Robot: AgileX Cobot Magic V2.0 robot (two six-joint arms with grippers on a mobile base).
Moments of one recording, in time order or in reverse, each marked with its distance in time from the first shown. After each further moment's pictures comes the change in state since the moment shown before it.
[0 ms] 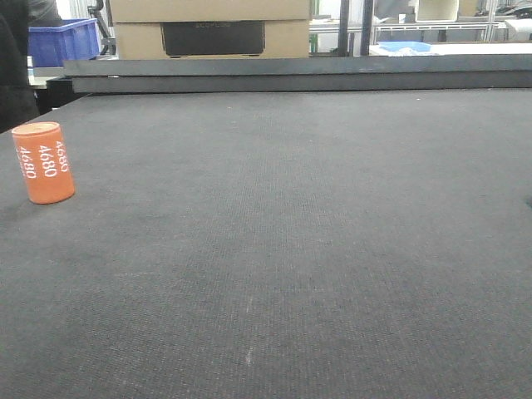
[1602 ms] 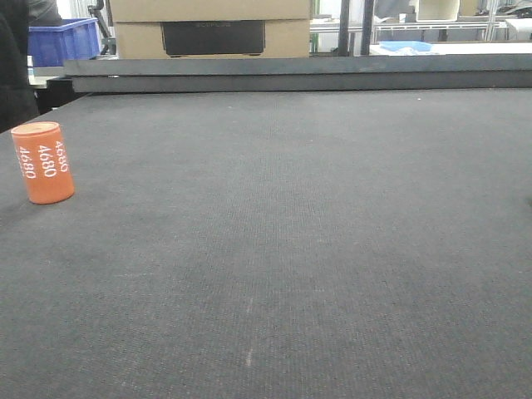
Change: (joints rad) left arm 0.000 0.317 -0.664 -0.046 0.241 0.000; right arm 0.004 0.282 -0.645 0.087 0.053 0.000
